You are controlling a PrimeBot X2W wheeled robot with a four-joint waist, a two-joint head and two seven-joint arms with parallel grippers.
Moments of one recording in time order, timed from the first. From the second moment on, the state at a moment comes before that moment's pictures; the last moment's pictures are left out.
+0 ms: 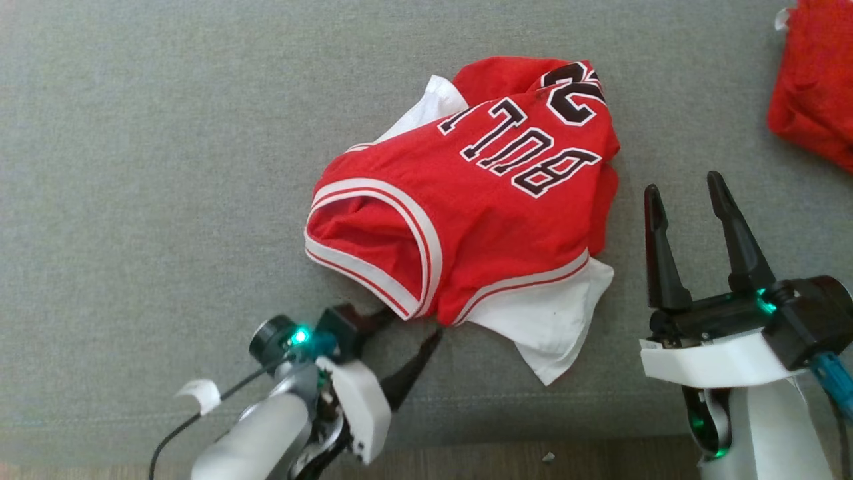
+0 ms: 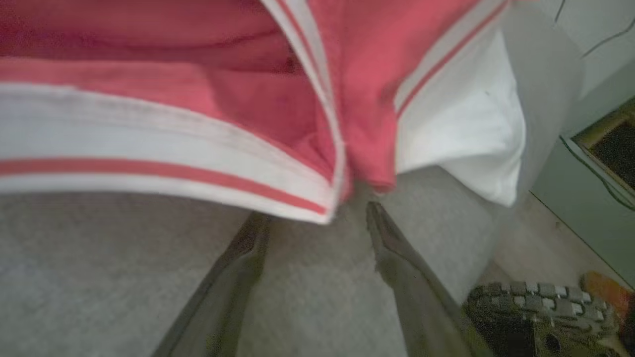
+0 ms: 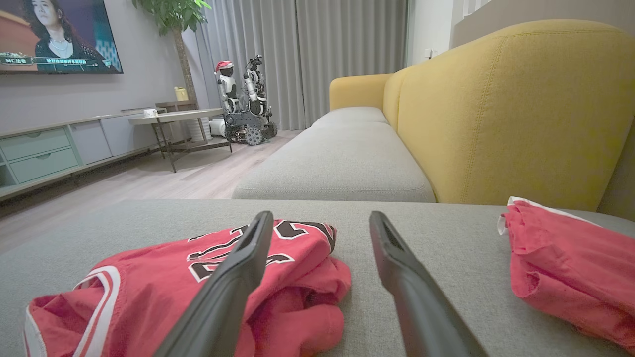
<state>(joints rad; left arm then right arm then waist) -0.38 0.24 -0.87 0.44 -0.43 -0.12 -0.10 -0.11 -0.05 0.15 0.04 -0.01 0.13 -0.26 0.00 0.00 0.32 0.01</state>
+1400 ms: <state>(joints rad) -0.72 0.23 -0.79 0.15 -1.03 -0.12 -0.09 -0.12 -0.05 0.15 -0.07 0.07 0.13 -0.26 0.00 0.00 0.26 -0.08</state>
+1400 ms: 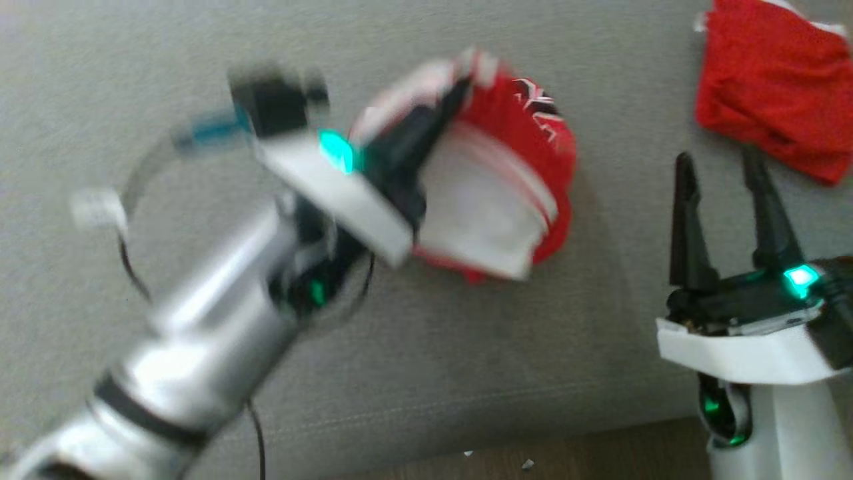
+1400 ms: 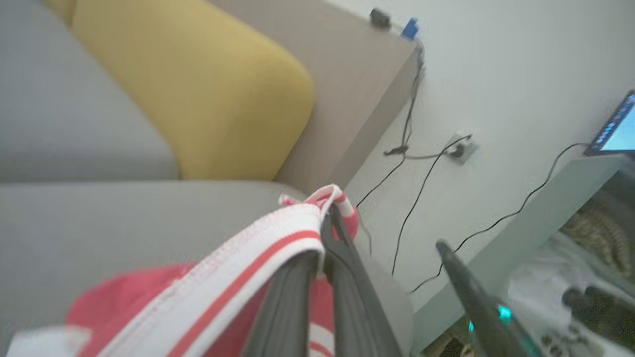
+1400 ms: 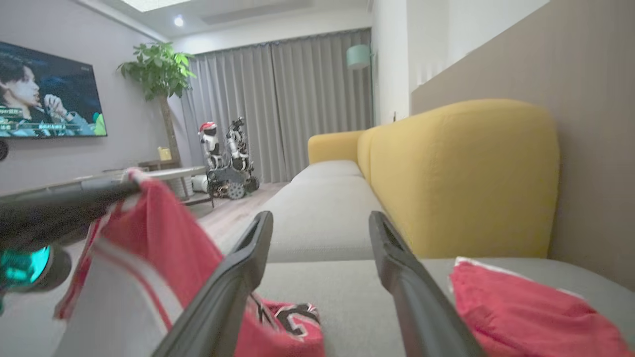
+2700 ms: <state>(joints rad) -0.62 0.43 -0.56 0.58 -1.22 -0.12 -0.16 -0.11 -0.05 0.09 -0.11 0.06 0.13 -0.26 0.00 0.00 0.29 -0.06</state>
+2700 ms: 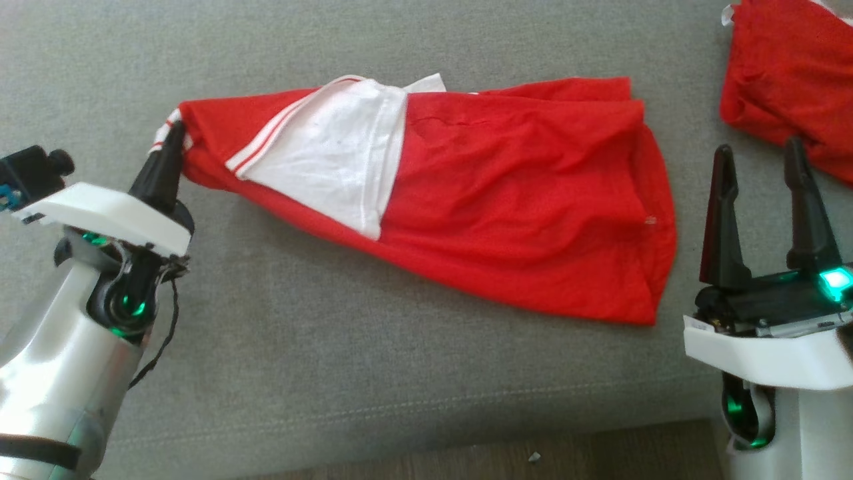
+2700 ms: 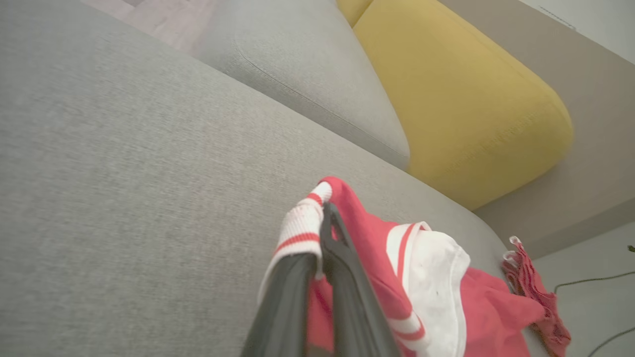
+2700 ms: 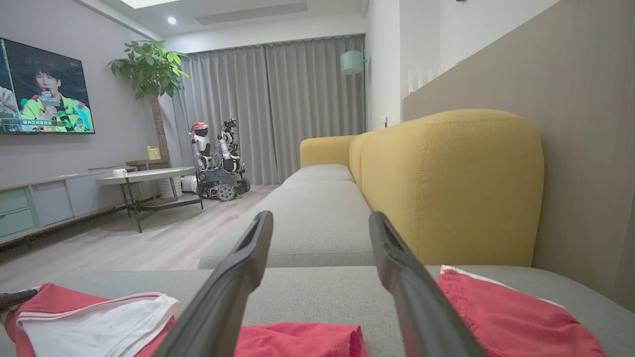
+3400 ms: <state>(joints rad) -0.27 0.25 -0.55 0.21 -0.25 0.05 -0.26 -0.10 -0.05 0.09 -0.10 0.06 0.13 -0.26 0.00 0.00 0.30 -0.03</state>
